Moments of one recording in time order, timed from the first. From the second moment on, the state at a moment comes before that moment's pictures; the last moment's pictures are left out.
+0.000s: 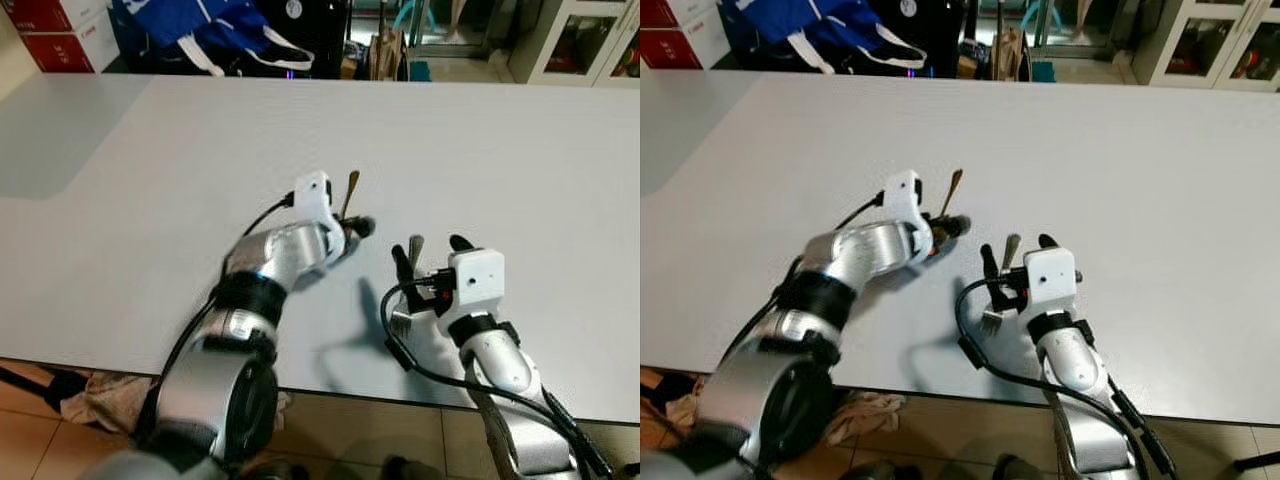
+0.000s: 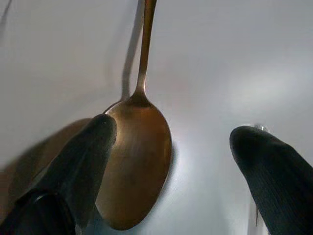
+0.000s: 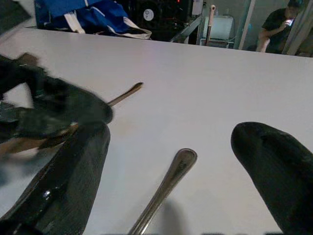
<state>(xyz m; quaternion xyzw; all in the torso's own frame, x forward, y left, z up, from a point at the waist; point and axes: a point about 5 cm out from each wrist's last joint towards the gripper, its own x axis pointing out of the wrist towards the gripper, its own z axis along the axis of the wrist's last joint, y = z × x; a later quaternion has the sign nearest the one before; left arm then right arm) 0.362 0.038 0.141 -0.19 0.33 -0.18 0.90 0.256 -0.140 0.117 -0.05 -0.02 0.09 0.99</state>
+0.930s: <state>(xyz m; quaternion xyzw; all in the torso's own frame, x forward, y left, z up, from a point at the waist) 0.305 0.045 0.172 -0.10 0.35 -0.30 0.88 0.263 -0.139 0.117 -0.06 -0.01 0.11 0.99</state>
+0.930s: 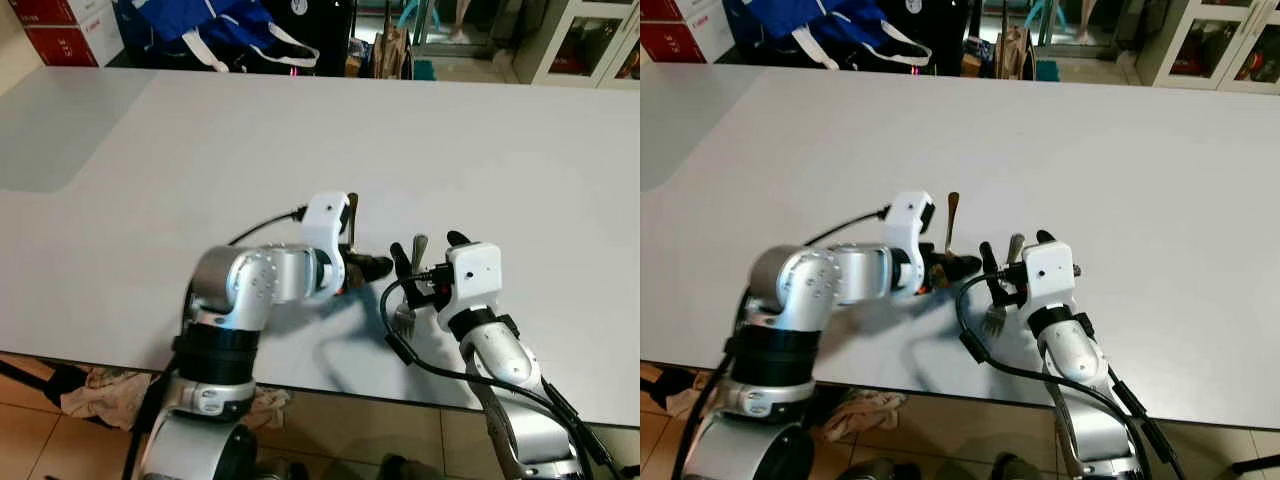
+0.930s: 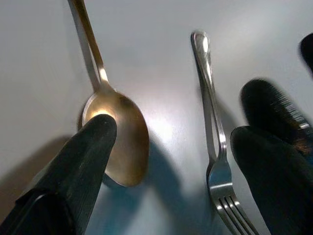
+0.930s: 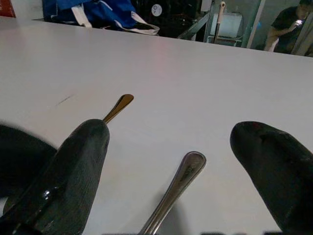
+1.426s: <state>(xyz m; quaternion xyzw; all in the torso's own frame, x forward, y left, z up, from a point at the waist) 0.325 0.026 0.215 -0.17 0.22 -0.35 0.90 0.268 -0.137 0.118 -0.06 -0.01 0.11 0.99</state>
